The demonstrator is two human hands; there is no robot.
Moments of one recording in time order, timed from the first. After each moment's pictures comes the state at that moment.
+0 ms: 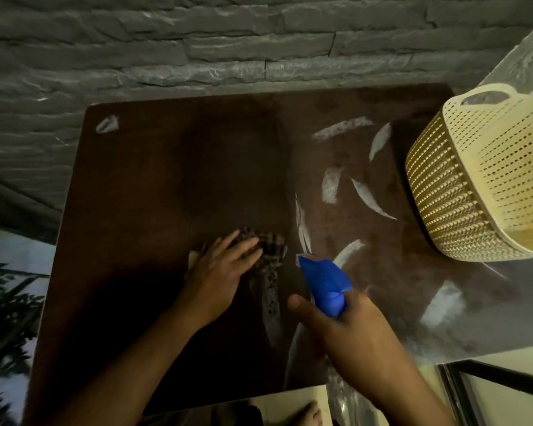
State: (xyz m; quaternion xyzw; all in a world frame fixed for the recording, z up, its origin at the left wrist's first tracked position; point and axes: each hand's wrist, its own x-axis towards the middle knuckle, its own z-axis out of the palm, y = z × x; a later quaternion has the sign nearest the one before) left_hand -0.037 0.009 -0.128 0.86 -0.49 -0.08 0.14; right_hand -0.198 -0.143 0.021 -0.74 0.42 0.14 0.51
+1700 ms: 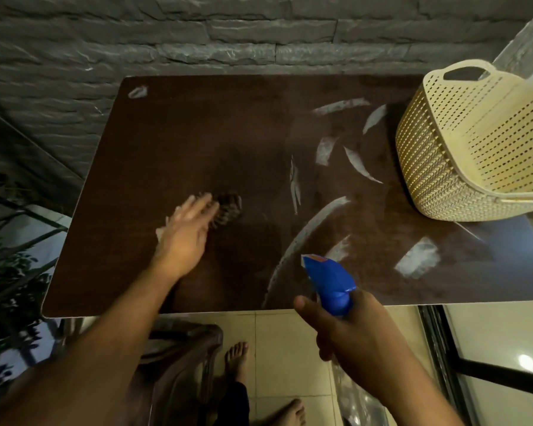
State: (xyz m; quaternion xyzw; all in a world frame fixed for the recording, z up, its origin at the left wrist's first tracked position) left_hand -0.079 0.065 -0.128 0.93 -0.30 -0.08 0.22; right_hand -0.312 -0.125 0.026 -0.76 0.37 0.19 0.49
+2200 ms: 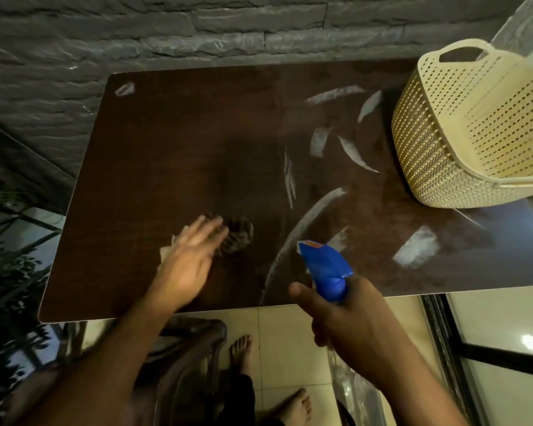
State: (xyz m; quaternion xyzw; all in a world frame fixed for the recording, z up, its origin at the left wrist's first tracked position) left_hand -0.117 0.074 -0.128 0.90 -0.37 -0.11 0.22; right_hand -0.305 -0.130 0.024 -0.75 0.37 0.16 0.53
